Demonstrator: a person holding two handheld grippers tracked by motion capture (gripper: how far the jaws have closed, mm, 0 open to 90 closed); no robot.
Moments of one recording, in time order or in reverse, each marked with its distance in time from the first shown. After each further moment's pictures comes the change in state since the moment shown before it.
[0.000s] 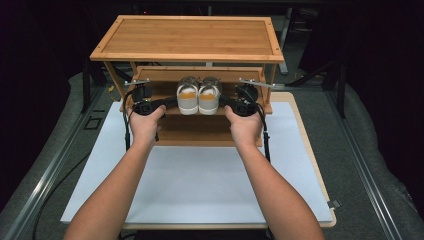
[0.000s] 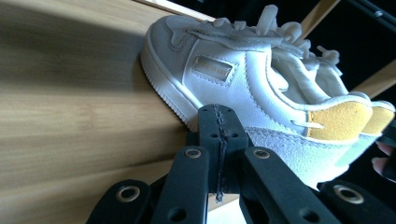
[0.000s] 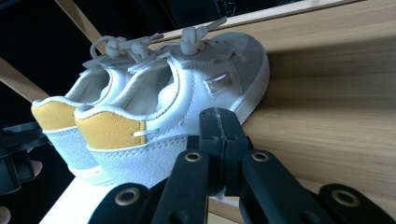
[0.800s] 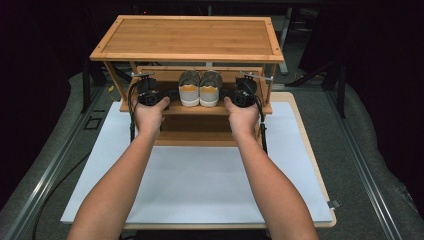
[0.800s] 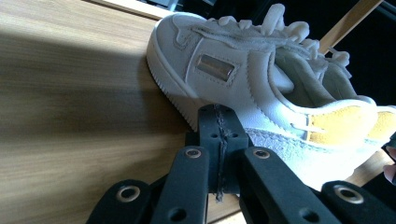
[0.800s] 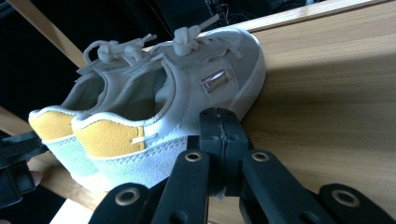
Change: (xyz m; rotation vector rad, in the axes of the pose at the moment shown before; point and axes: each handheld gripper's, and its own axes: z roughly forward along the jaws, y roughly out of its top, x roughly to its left) left arm 0.010 0.019 0.026 0.001 0.036 -0.004; right arm -0.014 0.016 0.027 -0.003 -0.016 0.057
